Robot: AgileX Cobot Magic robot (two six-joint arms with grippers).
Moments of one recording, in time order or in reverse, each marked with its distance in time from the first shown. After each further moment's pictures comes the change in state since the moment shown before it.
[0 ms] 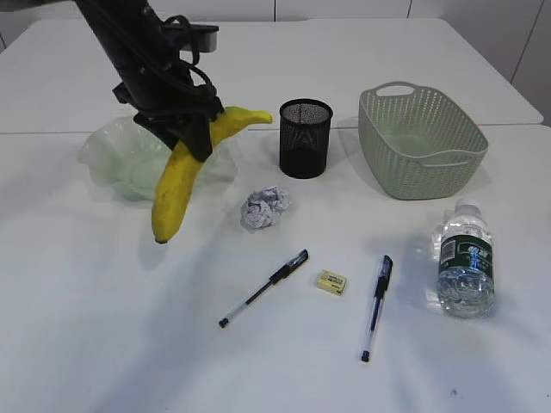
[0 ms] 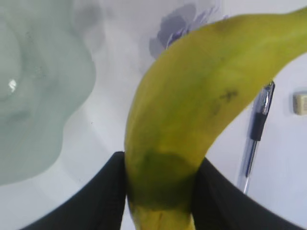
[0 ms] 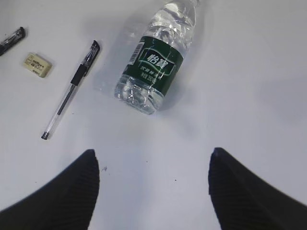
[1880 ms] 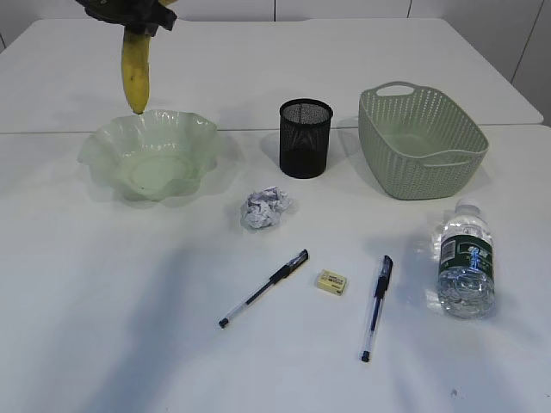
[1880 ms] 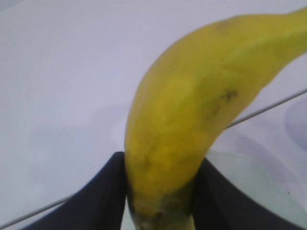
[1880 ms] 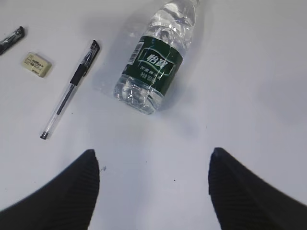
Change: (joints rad) left arm 0.094 0.000 -0.103 0.445 -0.581 -0.194; right arm 0.000 0.000 0.000 -0.002 0.002 -0.004
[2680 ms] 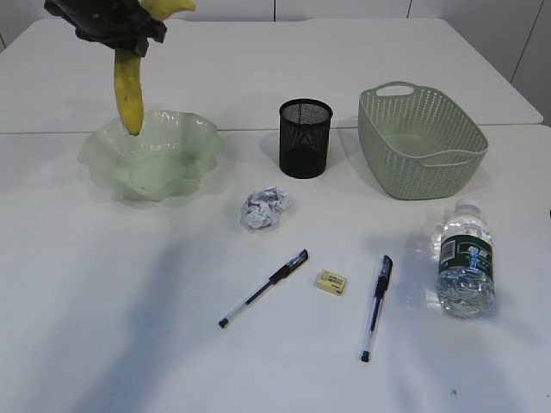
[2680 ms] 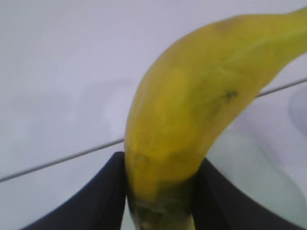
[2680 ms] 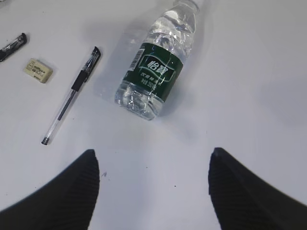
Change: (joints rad) left arm 0.039 0.020 0.000 -0.047 0.071 -0.079; right arm 0.000 0.000 0.000 0.000 -0.018 0.000
